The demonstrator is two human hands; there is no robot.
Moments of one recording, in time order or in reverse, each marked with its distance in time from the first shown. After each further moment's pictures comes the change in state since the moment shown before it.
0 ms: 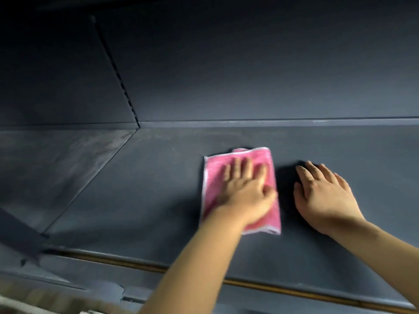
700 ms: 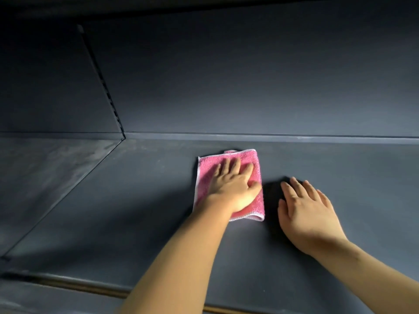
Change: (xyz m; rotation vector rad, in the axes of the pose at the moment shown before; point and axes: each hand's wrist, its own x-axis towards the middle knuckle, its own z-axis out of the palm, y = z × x) left_hand 0.049 -0.004 -0.006 0.003 -0.030 0.002; right_hand -0.001 -0.001 -0.002 -0.043 -0.033 0.005
